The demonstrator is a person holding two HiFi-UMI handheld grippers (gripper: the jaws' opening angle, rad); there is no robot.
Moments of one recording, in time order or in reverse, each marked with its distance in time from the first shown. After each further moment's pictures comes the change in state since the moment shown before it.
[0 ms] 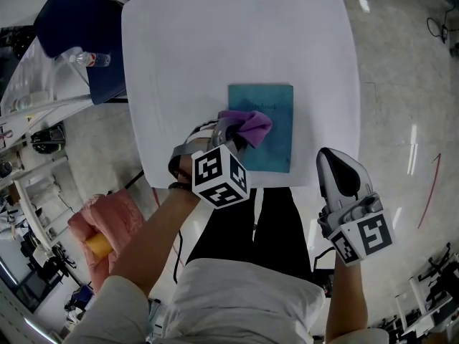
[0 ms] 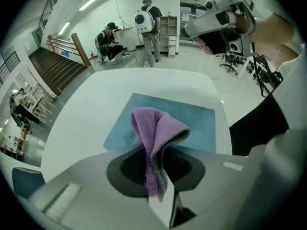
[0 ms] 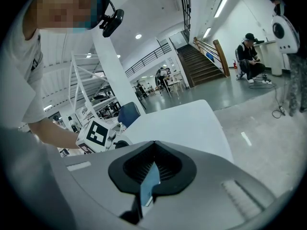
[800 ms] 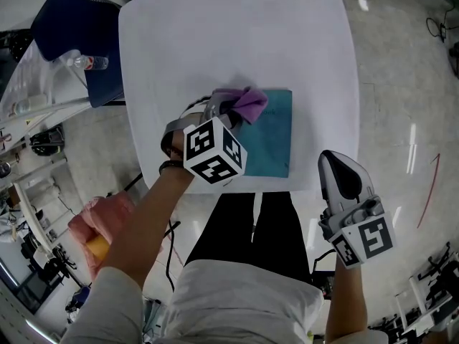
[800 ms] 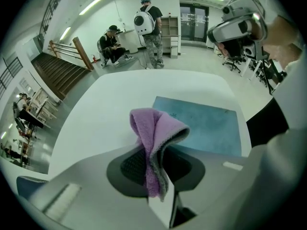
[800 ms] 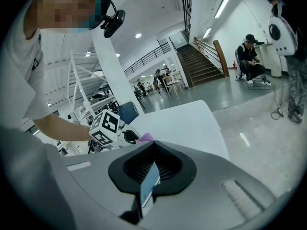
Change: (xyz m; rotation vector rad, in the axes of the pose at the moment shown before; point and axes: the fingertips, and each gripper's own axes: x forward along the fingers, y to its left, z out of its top) left arm 0.010 0.061 0.013 0.019 -0.018 0.045; right arm 0.002 -0.008 0.005 -0.005 0.006 -0.016
